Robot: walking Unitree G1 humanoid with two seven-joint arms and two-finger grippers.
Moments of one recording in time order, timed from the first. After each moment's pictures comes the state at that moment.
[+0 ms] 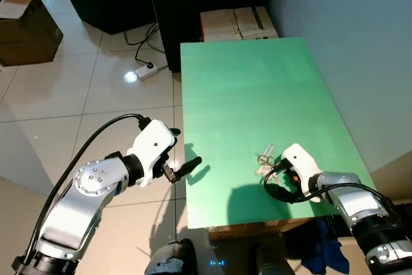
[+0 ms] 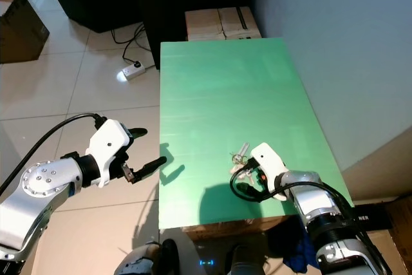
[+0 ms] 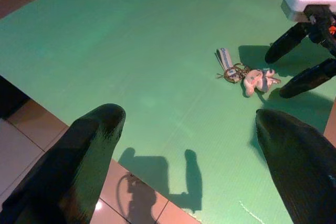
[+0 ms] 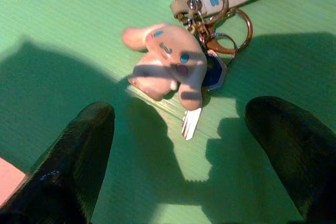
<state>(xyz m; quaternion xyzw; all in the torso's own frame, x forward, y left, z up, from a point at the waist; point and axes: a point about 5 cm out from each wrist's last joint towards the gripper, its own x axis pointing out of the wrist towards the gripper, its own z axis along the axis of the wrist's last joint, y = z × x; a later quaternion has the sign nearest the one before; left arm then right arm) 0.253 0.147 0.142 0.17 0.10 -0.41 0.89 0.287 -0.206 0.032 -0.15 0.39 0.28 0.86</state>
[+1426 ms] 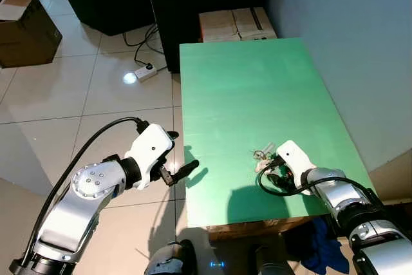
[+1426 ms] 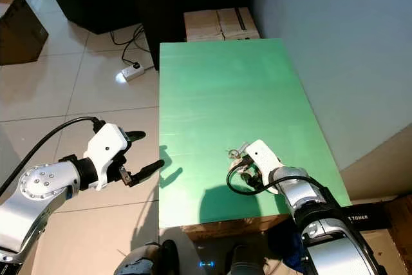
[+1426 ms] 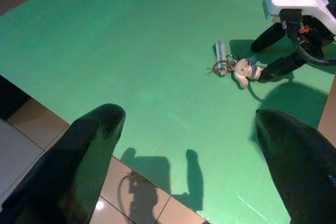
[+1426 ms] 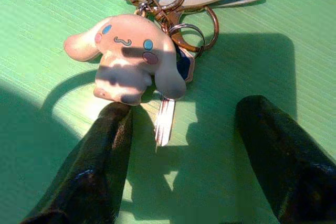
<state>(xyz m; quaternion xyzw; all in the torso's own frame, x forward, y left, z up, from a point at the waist) 0.252 0.152 0.137 0.18 0.10 -0.41 0.89 0.304 -0.203 0.019 -0.21 0.37 0.23 0.88</state>
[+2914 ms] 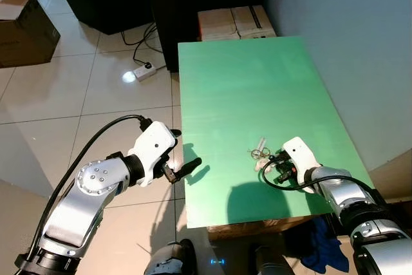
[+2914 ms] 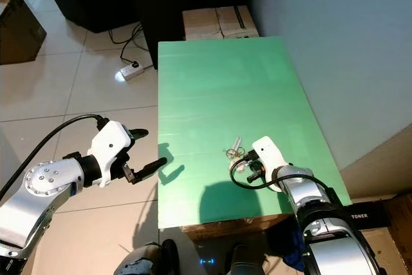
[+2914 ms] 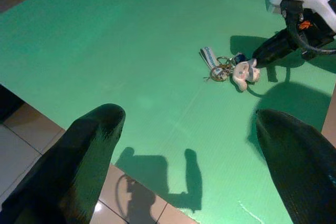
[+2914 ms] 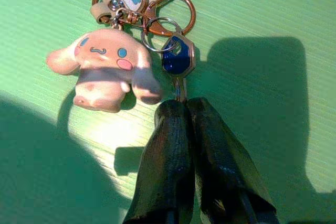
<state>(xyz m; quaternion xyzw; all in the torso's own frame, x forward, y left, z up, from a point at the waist) 0.257 0.148 0.137 0.17 0.10 -0.41 0.89 0.306 -0.210 0.023 -0.15 0.35 0.21 0.90</state>
